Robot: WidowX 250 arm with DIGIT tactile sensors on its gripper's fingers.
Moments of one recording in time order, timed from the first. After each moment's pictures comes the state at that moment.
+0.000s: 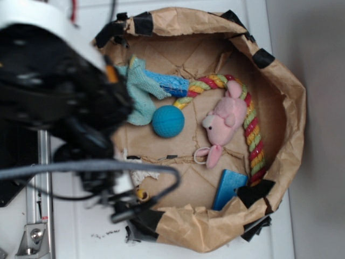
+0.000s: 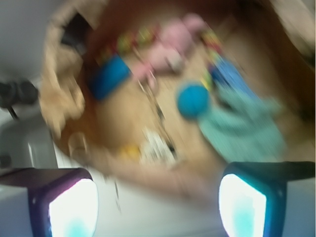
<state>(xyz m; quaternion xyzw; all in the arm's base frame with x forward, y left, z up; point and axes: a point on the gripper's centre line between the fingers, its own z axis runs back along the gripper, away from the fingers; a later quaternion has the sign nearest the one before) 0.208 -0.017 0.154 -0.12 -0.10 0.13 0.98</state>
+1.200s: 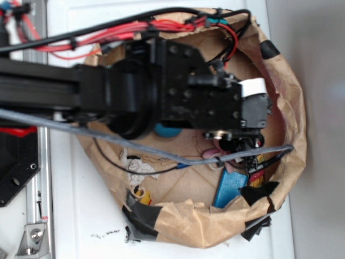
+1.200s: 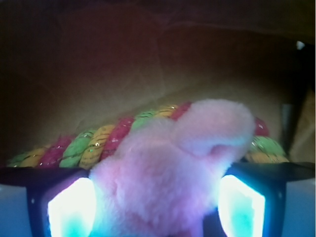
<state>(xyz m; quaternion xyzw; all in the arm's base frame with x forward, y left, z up) 0.321 0.009 0.042 0.02 -0.14 0.18 0.97</state>
